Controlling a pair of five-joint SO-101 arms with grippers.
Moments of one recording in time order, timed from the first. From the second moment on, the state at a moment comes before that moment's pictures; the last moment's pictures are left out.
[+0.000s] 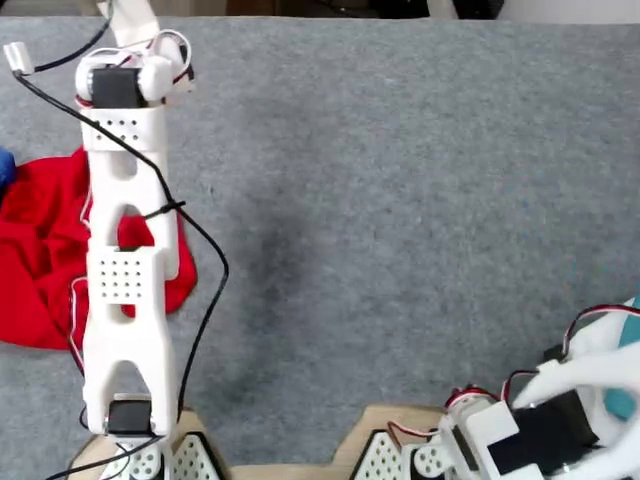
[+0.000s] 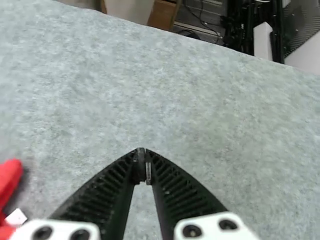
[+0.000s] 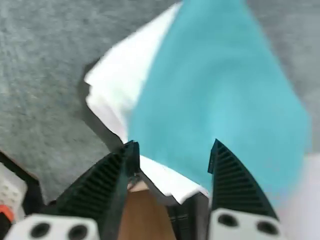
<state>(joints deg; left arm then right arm) -4.6 53.8 -92.9 87.1 3.6 64.6 -12.9 6.6 92.6 54.5</state>
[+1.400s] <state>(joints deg) -5.0 53.8 -92.9 88.3 3.6 69.6 -12.9 33.1 67.5 54.4</state>
